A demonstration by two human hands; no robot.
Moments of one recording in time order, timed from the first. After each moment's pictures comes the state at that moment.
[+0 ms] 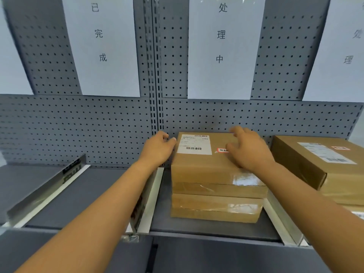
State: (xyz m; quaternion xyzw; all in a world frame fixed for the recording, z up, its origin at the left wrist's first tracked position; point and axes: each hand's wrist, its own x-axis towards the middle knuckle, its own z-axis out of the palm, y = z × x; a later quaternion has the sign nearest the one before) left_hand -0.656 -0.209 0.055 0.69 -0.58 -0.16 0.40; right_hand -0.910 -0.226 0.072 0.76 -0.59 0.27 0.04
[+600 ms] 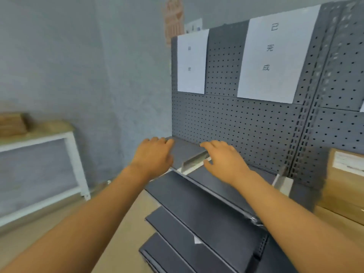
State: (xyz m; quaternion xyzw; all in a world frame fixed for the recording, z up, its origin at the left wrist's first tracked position) left_hand -0.441 0.121 0.067 0.84 -0.48 0.25 0.01; right_hand -0.587 -0.045 0.059 0.97 -0.16 0.19 0.02
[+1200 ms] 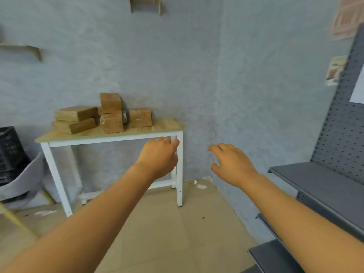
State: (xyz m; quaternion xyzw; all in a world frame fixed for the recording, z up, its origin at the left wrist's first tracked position) left_hand -0.157 0.469 0.067 0.93 -0.26 0.27 -0.04; right_hand -0.209 0.248 0.055 0.98 0.06 0.17 -0.01
